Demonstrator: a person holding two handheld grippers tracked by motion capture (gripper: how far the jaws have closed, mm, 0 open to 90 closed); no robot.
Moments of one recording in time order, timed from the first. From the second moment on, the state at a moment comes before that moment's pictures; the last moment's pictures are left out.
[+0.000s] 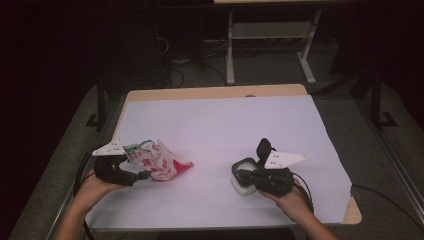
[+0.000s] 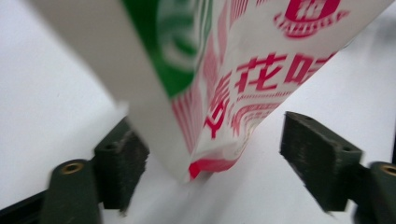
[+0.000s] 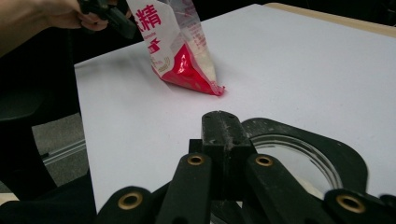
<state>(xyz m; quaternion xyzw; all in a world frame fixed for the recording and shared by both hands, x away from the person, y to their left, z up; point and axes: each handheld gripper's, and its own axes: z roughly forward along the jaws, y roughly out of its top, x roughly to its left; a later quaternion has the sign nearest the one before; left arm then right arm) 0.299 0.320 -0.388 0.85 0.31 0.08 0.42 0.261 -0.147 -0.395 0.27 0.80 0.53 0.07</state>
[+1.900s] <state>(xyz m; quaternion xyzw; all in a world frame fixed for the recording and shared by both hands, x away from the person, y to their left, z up) 0.266 0.330 -0.444 0.83 0.36 0.10 0.41 0.282 -0.217 -0.392 0.34 0.75 0.55 0.14</state>
